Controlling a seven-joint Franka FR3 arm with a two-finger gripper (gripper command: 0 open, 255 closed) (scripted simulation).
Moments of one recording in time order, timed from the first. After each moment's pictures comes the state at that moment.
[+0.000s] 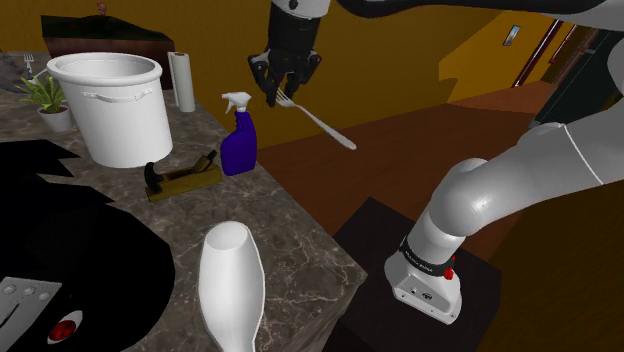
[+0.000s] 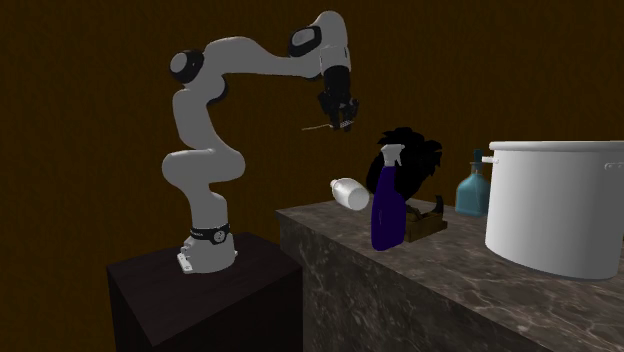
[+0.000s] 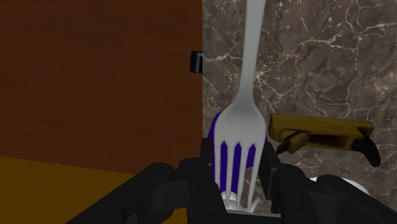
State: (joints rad) arm -0.07 -0.58 0.54 -2.14 0.03 1.80 0.67
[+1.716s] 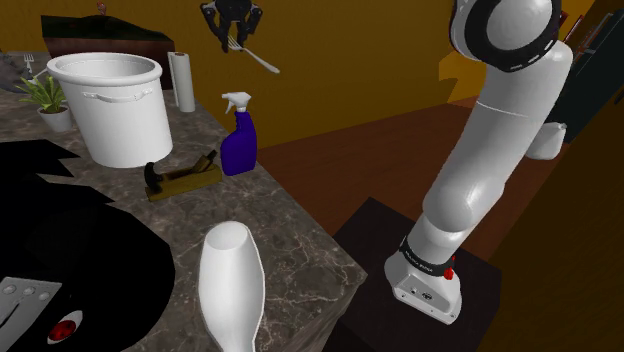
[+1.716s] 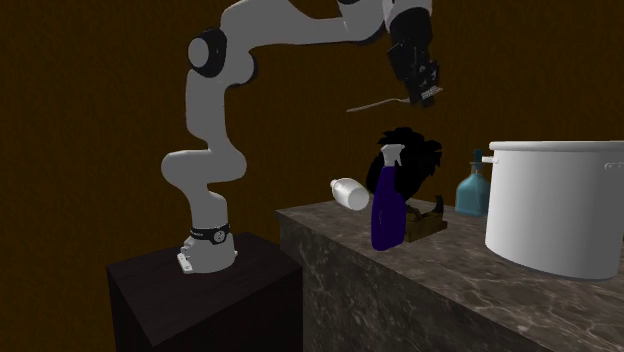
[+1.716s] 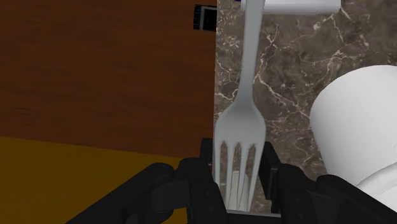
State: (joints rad) arm -0.22 0.11 0.56 -1.45 -0.31 1.73 0.60
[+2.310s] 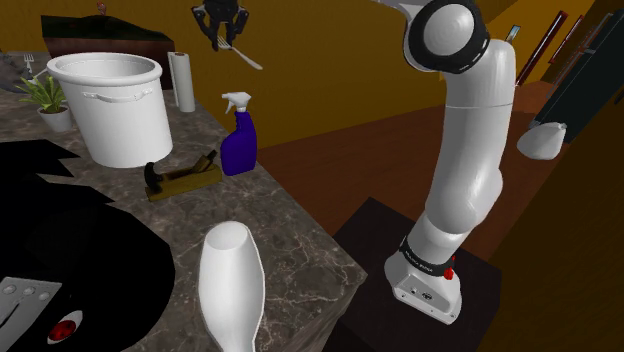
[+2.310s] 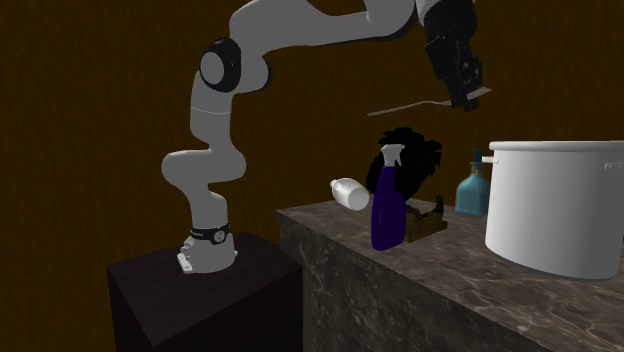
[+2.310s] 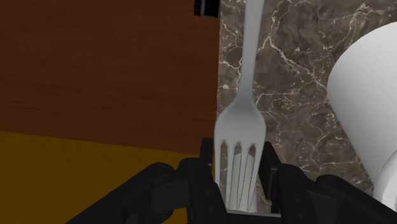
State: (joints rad) arm -0.16 0.39 0.53 -1.14 -0.44 1.67 0.58
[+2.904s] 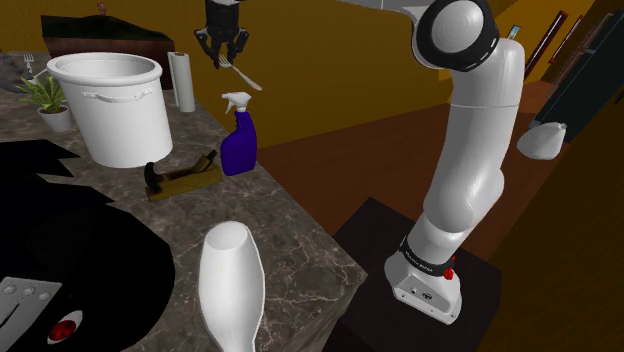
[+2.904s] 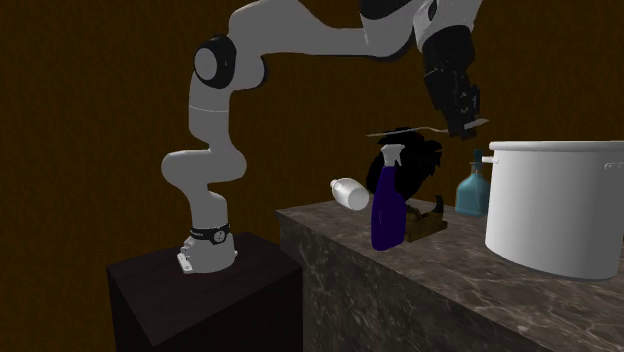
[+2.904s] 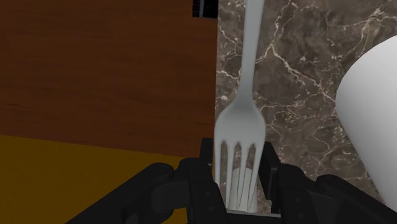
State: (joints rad) arm -0.20 0.34 0.53 -1.32 -0.42 1.81 0.60
